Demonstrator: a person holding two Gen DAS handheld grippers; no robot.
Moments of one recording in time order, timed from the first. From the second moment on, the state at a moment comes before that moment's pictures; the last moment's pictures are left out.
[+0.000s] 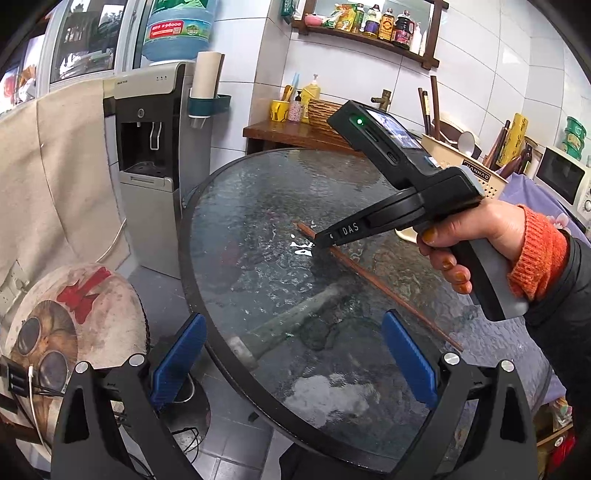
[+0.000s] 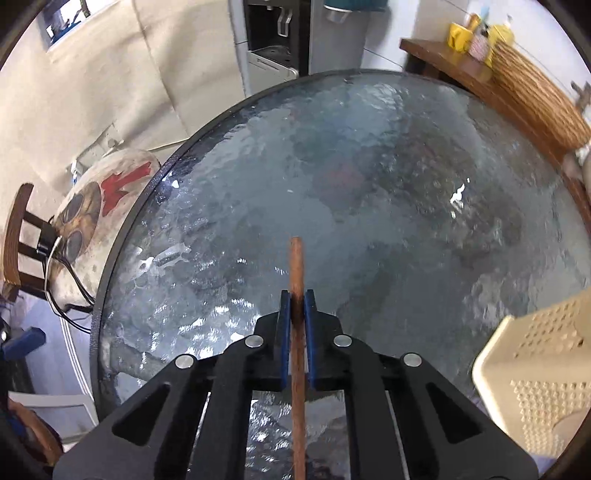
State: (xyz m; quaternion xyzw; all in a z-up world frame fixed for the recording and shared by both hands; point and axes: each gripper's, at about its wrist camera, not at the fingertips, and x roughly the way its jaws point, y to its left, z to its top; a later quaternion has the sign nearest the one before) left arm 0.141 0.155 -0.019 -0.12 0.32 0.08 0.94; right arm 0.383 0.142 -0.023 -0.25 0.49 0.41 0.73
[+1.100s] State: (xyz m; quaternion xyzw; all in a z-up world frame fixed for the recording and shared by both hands) left arm 0.170 0.098 0.009 -0.07 0.30 0.03 0.95; right arm 0.305 -0.089 0.141 -0.02 0.24 0.40 0.89
